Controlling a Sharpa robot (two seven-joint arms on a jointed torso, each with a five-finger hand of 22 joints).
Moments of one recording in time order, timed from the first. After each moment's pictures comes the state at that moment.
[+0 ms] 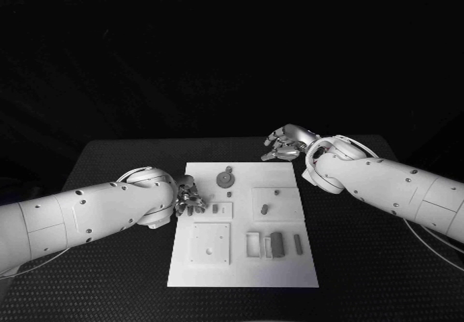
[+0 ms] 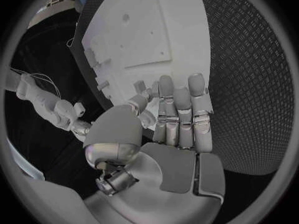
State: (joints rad) left arm 1.29 -0.66 -0.23 1.36 -1.10 -0.03 -0.51; left_hand 0.98 0.00 0.49 -0.07 0.17 1.08 0.06 0.39 0.52 1.33 -0.04 0.55 0.55 1.14 -0.14 1.28 0.43 0.01 1.32 -0.23 0.35 1.31; right arm 1.17 -0.64 0.07 1.18 -1.28 -0.31 -0.09; right_hand 1.03 -0.12 0.43 -0.28 0.05 0.79 0.17 0.21 0.46 1.19 0.06 0.28 0.74 1.24 -0.05 1.26 0.91 0.22 1.15 -0.01 0.81 1.31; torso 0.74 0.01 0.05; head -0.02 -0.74
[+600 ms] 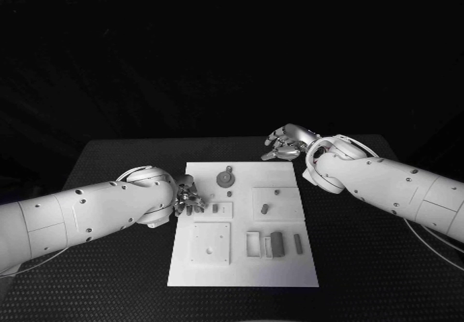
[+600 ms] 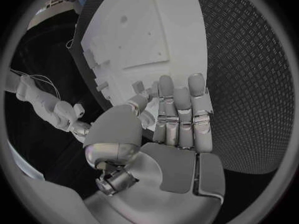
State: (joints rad) left arm 1.29 -0.66 -0.23 1.36 -1.11 -0.01 -0.51; left_hand 0.98 0.00 0.49 -0.07 0.18 1.08 0.06 0.39 0.52 1.33 -0.04 0.55 0.55 1.15 -0.14 1.28 0.43 0.01 1.32 -0.23 0.36 1.31; right arm 1.17 -0.64 0.07 1.18 -1.28 -0.31 -0.09; right_hand 1.03 -0.13 0.43 -0.28 0.05 0.79 0.17 0.21 0.46 1.19 0.06 0.28 0.74 1.24 -0.05 1.26 0.91 0.22 1.15 0.00 0.81 1.31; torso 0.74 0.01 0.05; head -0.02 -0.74
